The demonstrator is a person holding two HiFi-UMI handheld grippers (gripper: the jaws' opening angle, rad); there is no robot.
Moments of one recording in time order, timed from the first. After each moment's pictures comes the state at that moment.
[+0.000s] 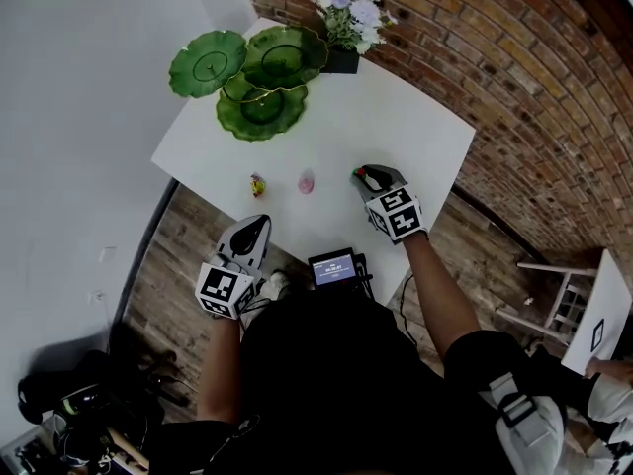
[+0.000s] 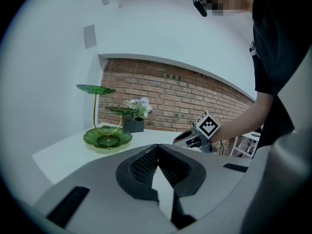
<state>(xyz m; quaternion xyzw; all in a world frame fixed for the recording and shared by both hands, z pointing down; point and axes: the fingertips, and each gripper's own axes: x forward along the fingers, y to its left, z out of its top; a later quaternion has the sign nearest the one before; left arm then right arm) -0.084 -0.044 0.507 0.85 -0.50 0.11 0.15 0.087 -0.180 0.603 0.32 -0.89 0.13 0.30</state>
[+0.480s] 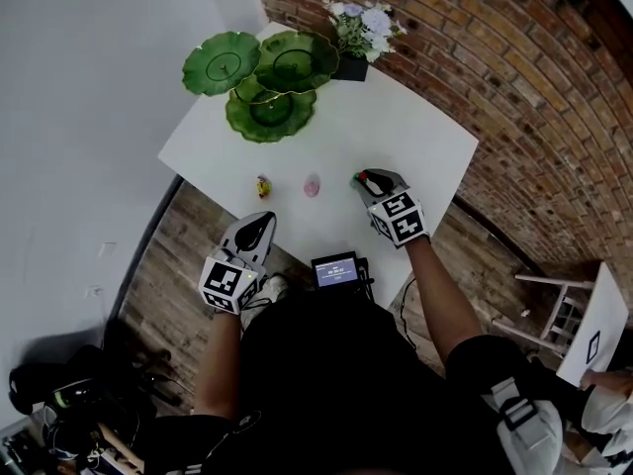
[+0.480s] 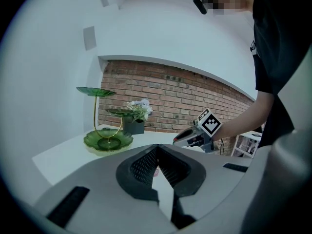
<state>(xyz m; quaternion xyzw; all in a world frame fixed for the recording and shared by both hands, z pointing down) -0.085 -0.049 0.505 0.85 -0.50 0.11 0.14 0.073 -0.177 0.587 0.29 -0.90 0.11 0.30</state>
